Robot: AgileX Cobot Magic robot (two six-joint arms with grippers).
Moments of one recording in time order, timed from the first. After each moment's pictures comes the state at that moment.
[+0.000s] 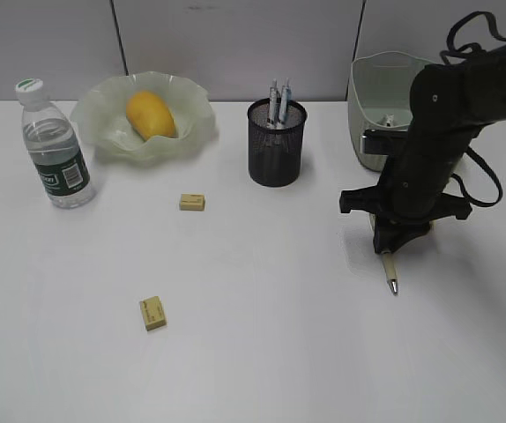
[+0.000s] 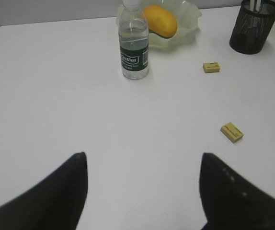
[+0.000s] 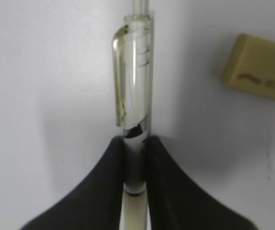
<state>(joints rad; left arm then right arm) -0.16 -0.01 -0.52 -0.01 1.07 -0.02 0.33 2.12 -1.29 0.05 0.70 0.31</state>
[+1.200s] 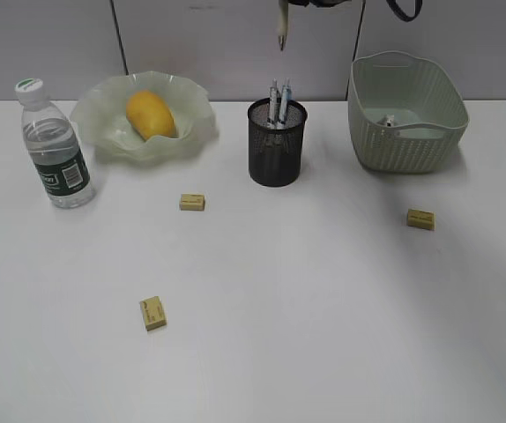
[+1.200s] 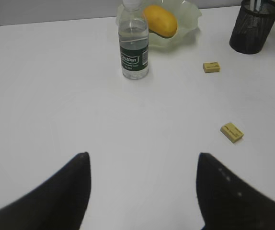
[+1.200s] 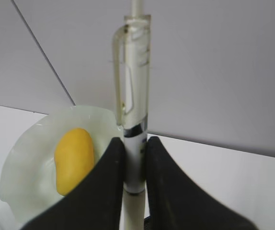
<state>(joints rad) -0.16 -0.01 -0.52 -0.01 1.07 -0.02 0.47 1.99 -1.63 0.05 0.09 0.17</state>
